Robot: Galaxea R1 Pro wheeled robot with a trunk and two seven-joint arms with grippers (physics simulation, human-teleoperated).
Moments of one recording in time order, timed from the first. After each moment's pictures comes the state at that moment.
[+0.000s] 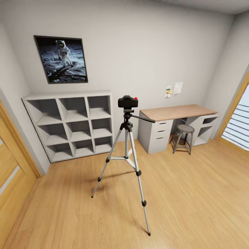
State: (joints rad) left arm -0.25 0.04 -0.39 0.00 0.99 -0.01 0.21; right arm -0.31 -0.13 0.00 0.03 0.01 0.03 0.06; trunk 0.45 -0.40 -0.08
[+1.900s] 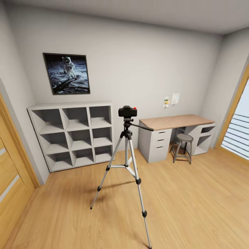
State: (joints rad) left arm -0.25 0.04 -0.39 0.00 0.99 -0.01 0.20; right arm -0.29 -0.11 0.00 0.03 0.02 0.02 0.06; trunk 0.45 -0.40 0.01
